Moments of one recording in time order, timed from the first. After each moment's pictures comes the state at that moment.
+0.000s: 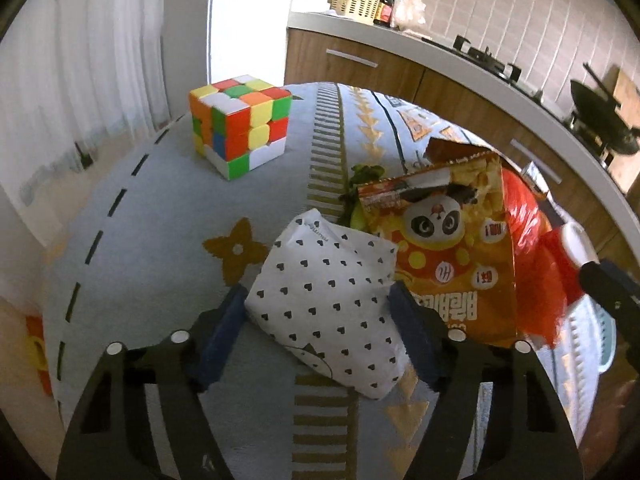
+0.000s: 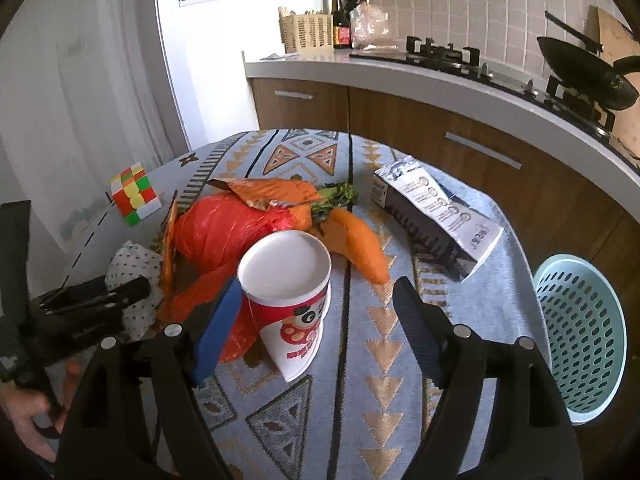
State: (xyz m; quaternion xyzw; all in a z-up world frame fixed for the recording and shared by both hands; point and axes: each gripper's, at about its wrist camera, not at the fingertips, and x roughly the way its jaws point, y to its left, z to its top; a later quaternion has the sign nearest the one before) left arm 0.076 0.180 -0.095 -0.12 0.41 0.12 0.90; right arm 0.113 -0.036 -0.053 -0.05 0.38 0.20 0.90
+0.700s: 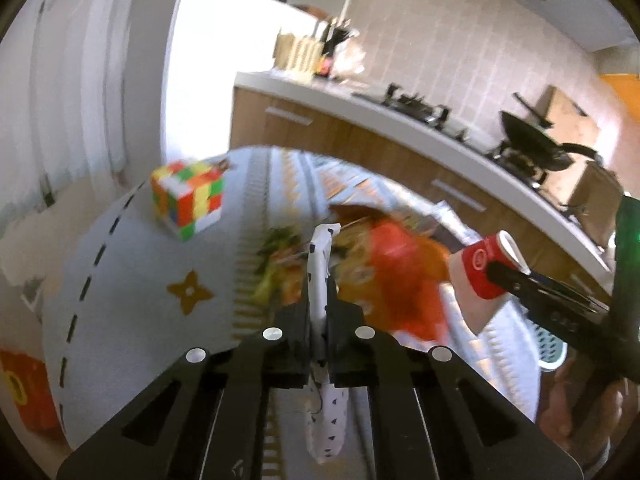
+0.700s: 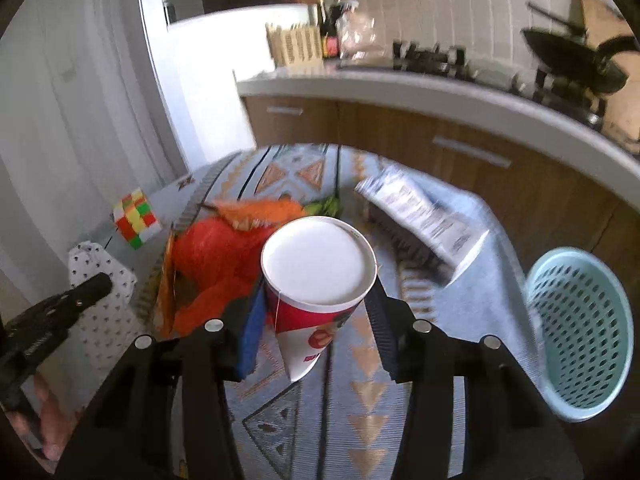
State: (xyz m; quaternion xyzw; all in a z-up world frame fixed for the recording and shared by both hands) left arm 0.033 0.150 -0.033 -0.13 0.31 0.02 0.94; right arm 0.111 -0.064 -0.031 -0.02 0.34 0.18 0.92
